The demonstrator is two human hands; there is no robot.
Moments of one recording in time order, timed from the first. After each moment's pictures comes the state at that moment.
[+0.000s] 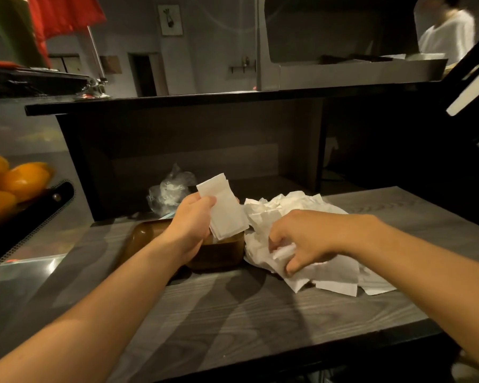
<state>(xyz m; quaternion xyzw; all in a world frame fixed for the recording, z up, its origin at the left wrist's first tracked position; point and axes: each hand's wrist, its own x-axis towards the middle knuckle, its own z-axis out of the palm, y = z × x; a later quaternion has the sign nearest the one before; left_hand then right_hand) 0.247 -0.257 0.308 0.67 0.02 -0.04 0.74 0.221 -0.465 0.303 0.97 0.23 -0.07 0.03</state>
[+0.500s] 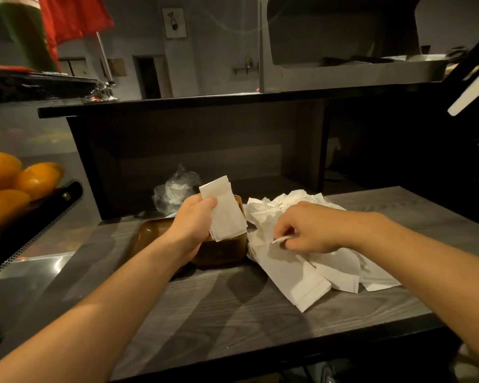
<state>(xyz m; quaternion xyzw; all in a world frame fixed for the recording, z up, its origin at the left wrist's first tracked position) 0.234 -0.250 0.309 0.72 0.01 -0.03 0.70 0.209 -0.461 0.311 0.98 0.19 -0.06 -0.09</state>
